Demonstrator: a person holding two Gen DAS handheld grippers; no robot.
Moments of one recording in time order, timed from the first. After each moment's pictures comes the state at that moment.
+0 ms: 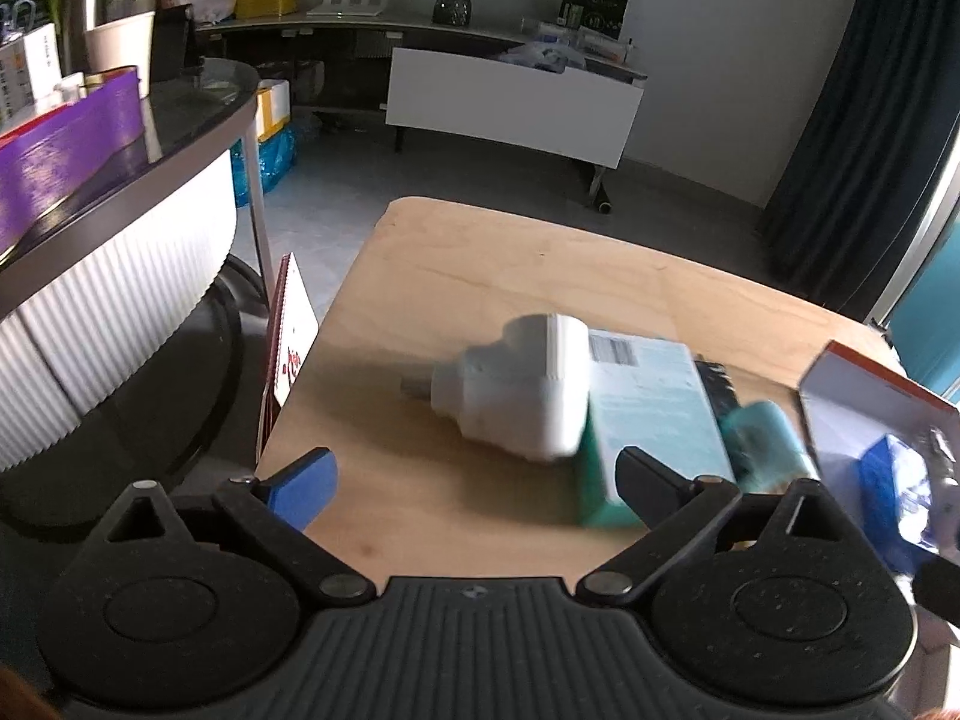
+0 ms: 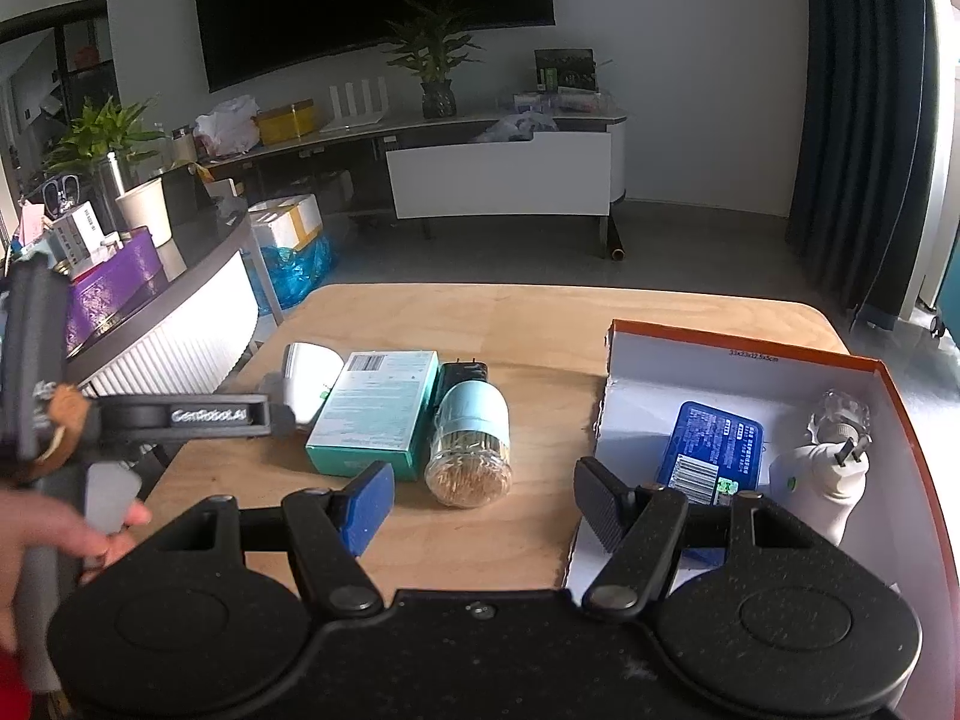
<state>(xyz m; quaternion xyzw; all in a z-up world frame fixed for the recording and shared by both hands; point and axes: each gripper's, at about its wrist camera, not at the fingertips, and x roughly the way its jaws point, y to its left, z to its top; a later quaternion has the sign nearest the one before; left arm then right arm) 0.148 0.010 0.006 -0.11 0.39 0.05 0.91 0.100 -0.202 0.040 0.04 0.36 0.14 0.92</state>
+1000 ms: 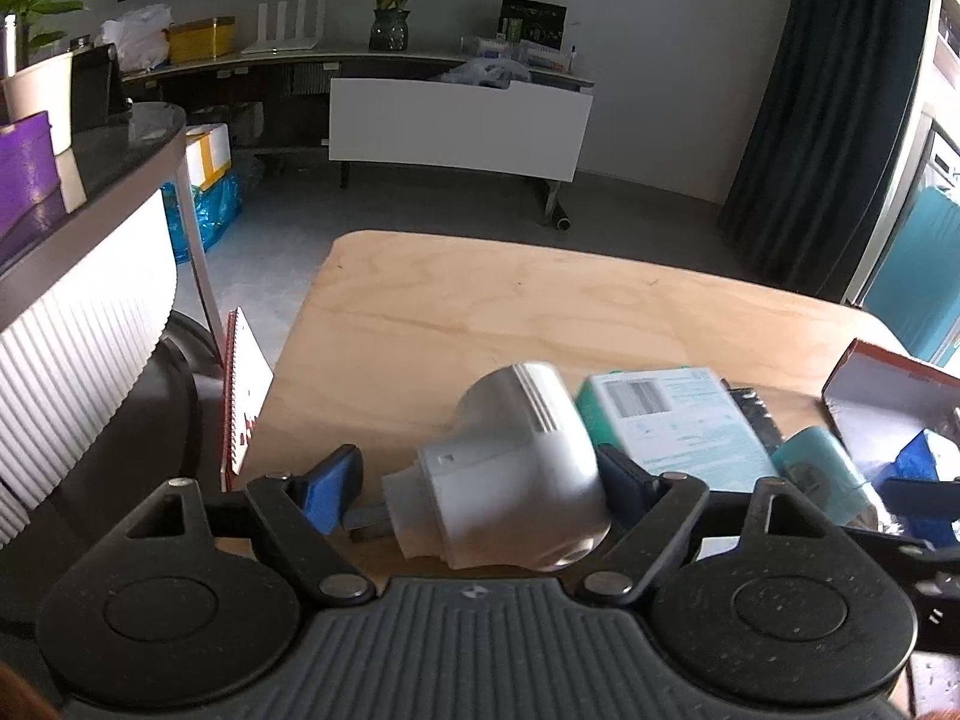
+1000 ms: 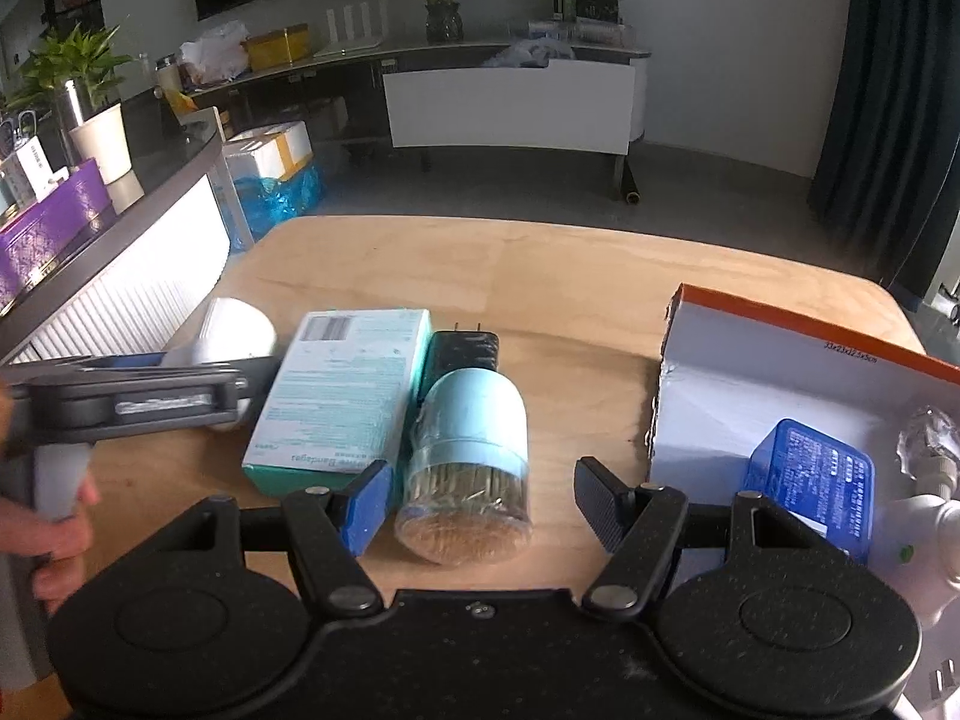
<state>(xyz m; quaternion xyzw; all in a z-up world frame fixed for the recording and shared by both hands) 0.173 0.013 -0.011 -0.07 0.35 0.00 0.93 0.182 -0.168 -0.012 0.02 0.42 0.14 0.90</state>
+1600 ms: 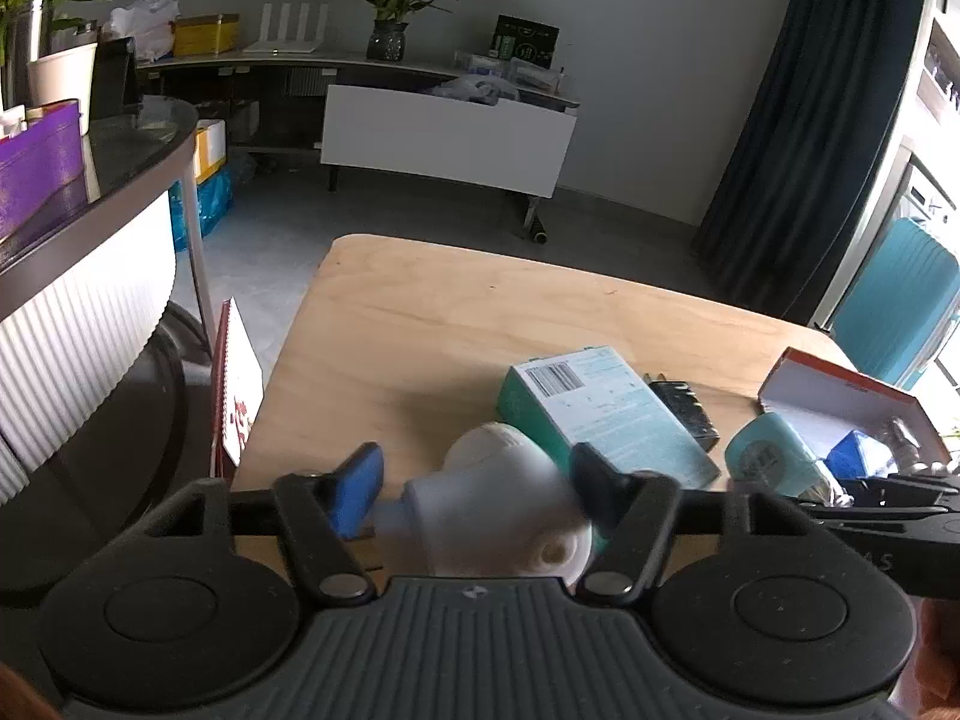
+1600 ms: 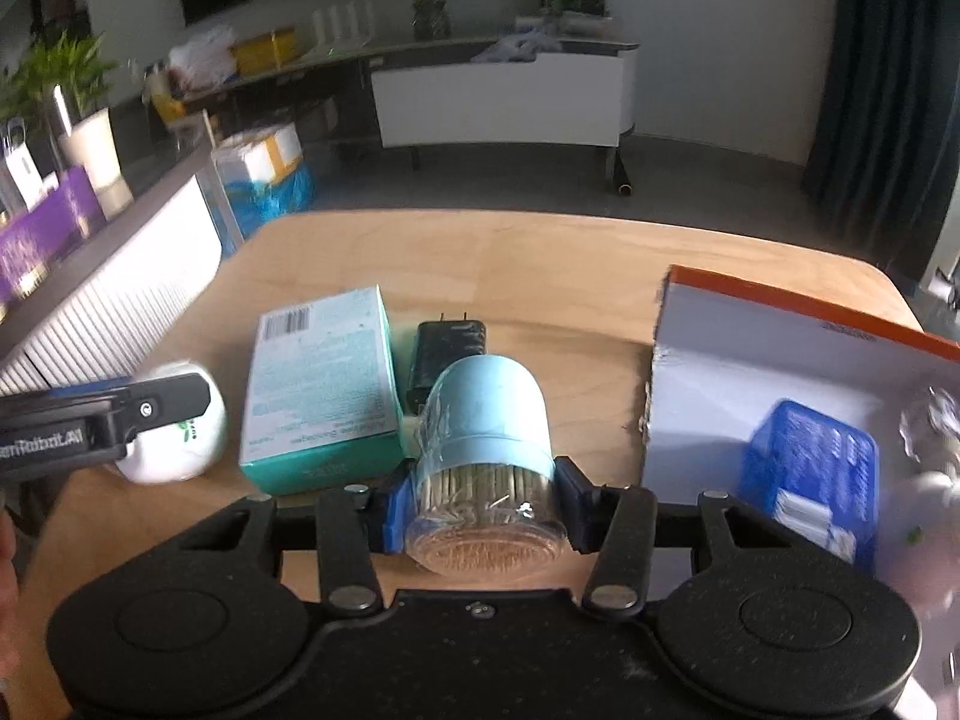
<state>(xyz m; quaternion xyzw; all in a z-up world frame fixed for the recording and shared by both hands) 0.139 0.013 0.006 -0.10 0.34 -0.02 0.93 0.176 -0.174 -0.015 0.03 0.42 0.13 0.90</state>
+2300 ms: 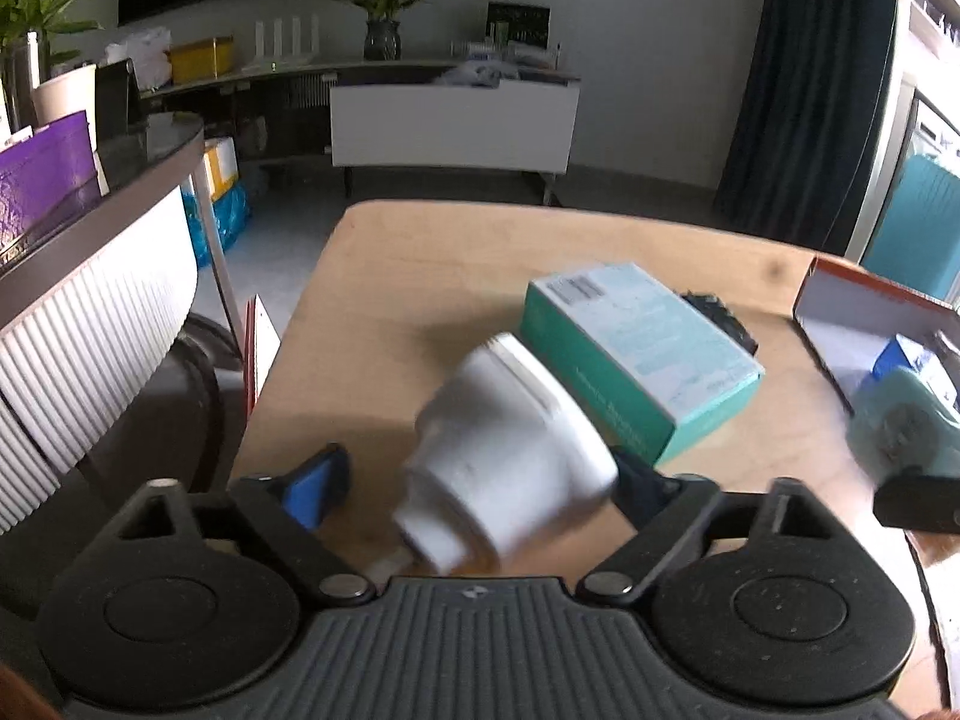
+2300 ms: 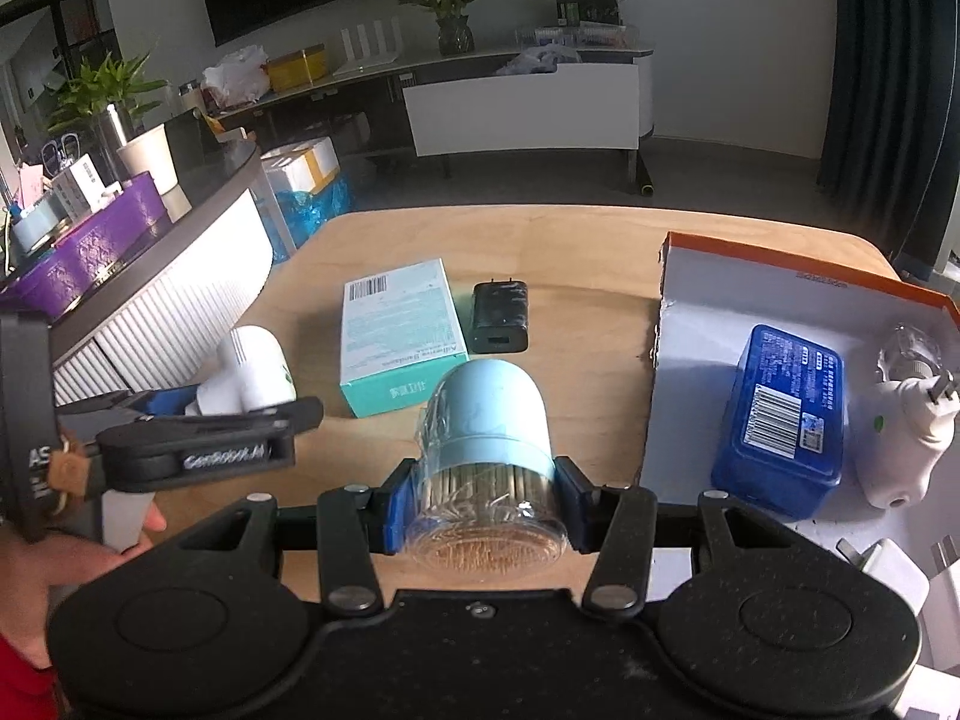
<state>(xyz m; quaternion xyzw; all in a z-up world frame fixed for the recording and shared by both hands) 0.132 0.008 -0.026 -0.04 0.34 0.00 0.94 0.116 -0.183 0.006 0.05 0.41 0.16 0.90</state>
